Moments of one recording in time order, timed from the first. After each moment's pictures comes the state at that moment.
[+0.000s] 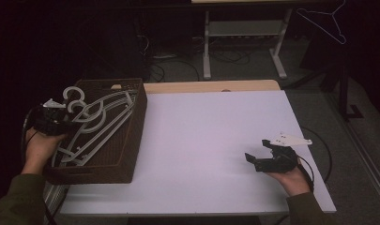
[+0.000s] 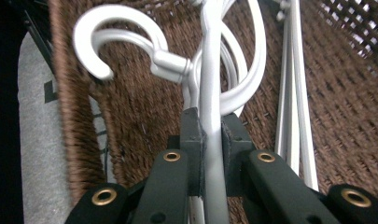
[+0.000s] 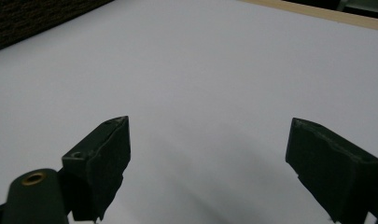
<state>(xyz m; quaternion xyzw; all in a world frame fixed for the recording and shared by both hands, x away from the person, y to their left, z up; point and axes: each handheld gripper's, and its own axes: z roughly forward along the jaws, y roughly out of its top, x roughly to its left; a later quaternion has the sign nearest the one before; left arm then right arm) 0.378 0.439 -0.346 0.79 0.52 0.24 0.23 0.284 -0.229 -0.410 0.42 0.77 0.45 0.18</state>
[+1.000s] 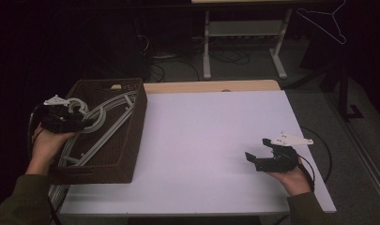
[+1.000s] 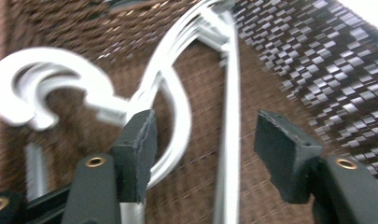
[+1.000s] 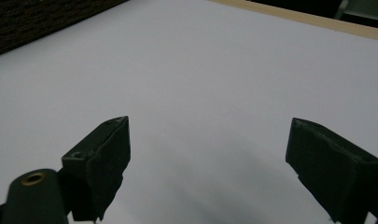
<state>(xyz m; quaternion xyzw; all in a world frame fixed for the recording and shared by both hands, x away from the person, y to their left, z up) 0.374 0.409 -0.328 0.78 0.49 0.22 0.34 0.283 -0.229 -0.406 0.41 0.77 0.45 0.19</state>
